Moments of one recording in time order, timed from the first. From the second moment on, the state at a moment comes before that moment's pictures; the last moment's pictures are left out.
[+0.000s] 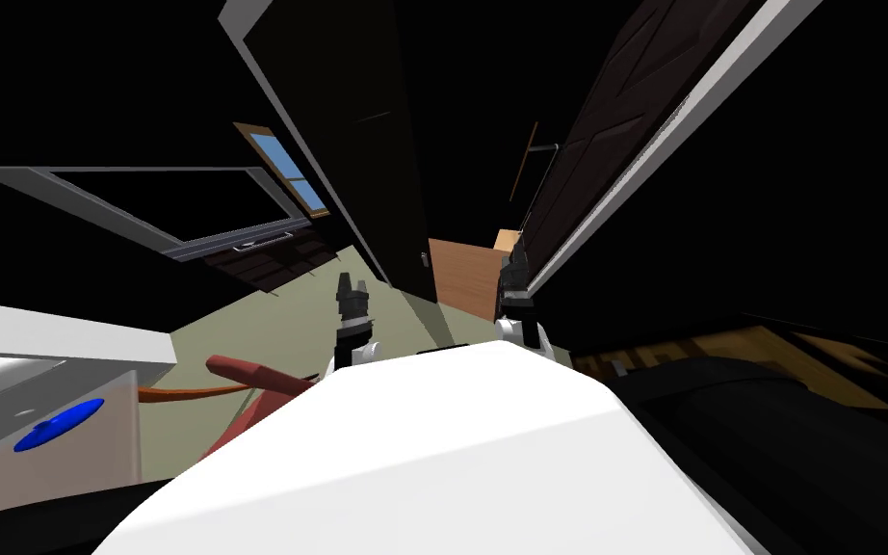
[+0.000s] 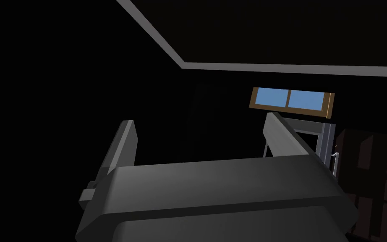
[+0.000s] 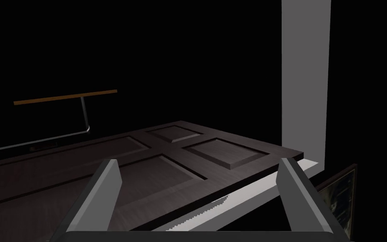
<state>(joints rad) 0.43 0.05 -0.01 -2.05 0.02 -0.50 -0.12</state>
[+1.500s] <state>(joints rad) 0.35 0.08 -0.10 -1.71 0.01 -0.58 -0.08</state>
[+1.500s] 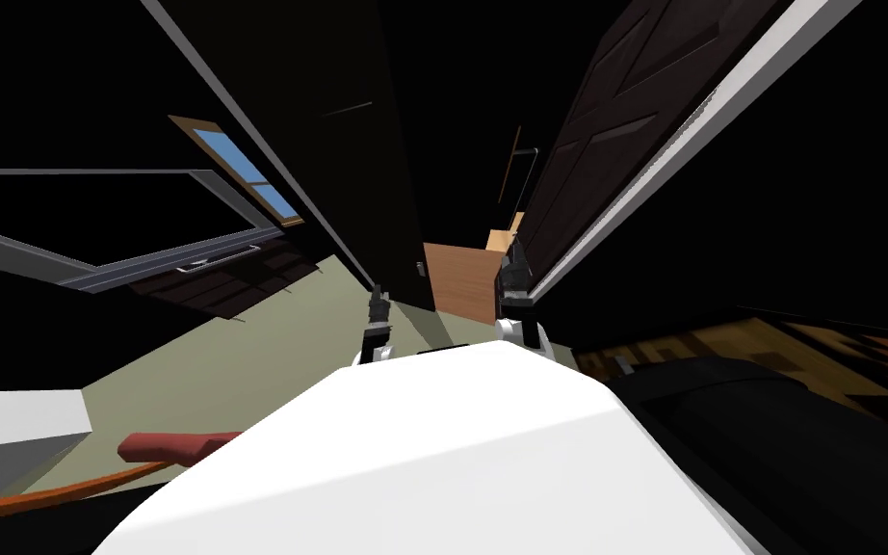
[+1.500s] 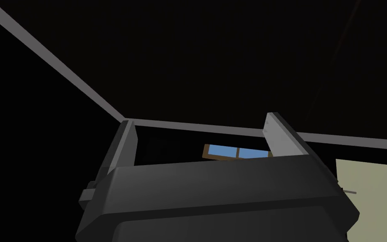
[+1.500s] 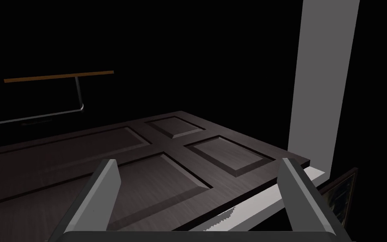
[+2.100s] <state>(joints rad) 0.32 0.08 -0.14 -1.57 0.01 -0.61 -0.07</state>
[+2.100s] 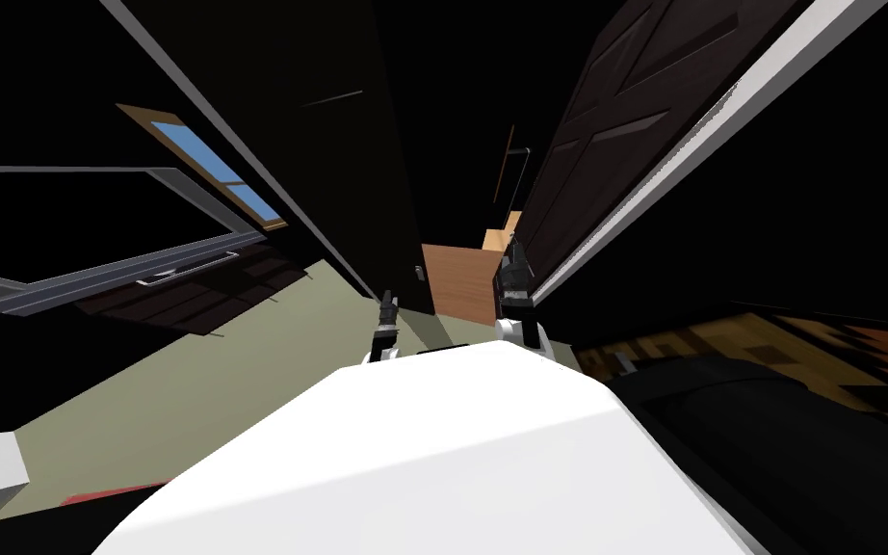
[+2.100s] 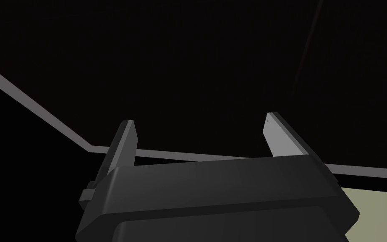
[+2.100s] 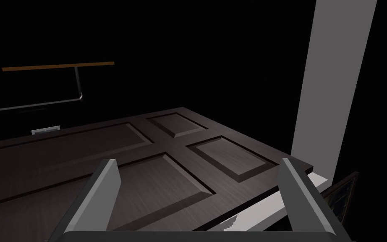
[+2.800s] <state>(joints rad) 0.30 0.08 -0.18 -1.43 0.00 -0.65 -0.04</state>
